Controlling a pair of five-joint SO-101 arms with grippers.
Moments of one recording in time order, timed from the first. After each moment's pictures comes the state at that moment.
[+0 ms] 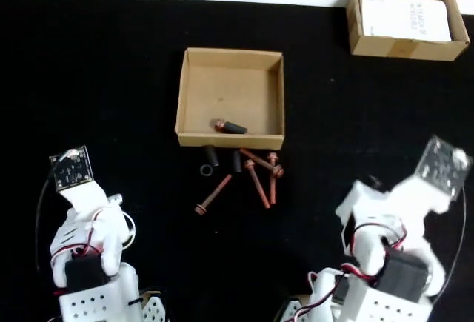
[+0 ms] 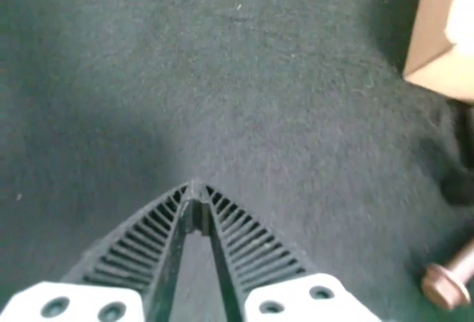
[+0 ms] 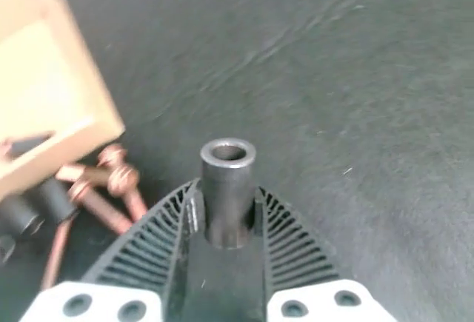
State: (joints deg) left arm -20.3 -103.3 89.6 66.9 3.3; right arm 14.2 -78.9 52.2 82.2 -14.1
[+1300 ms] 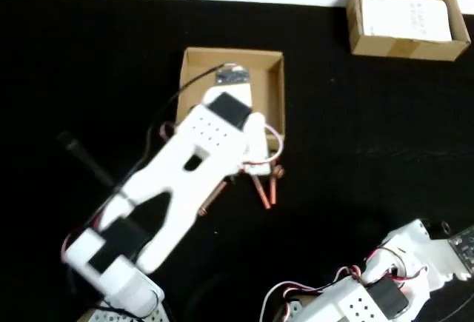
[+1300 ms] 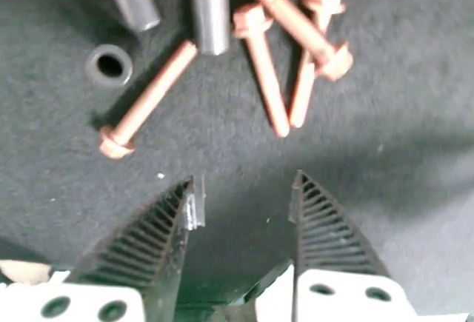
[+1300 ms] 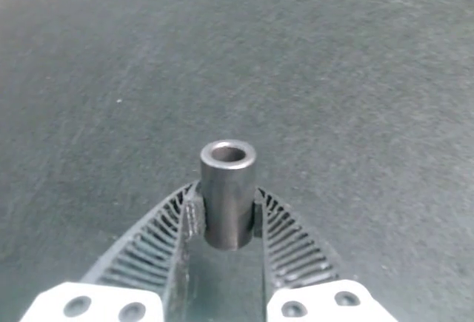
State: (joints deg) left arm 30.8 8.4 -3.3 90.1 43.5; right arm 50.5 -104.3 95.7 50.0 -7.3
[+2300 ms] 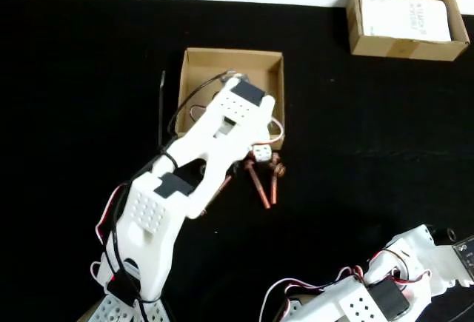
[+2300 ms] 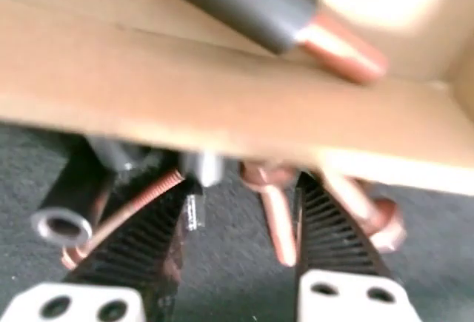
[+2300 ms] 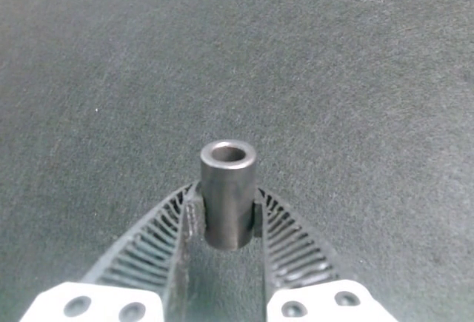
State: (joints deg) left arm 25.9 41.5 -25.1 88.7 44.4; right arm 53.2 -104.3 95.7 50.0 -7.3
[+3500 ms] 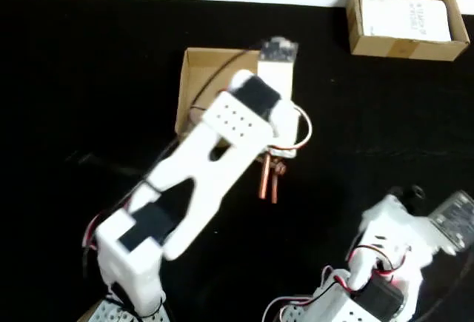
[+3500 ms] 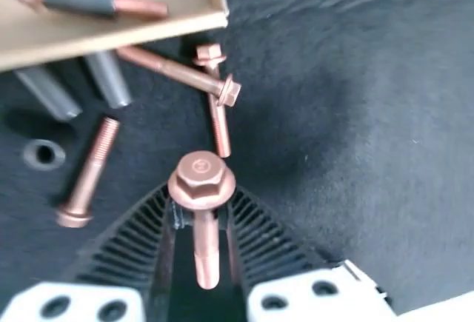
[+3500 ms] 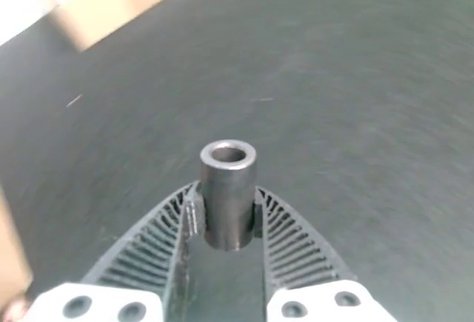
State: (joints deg) left arm 34.4 11.3 -26.4 94.5 31.4; right arm 27.3 -104.4 78.5 63.7 -10.3
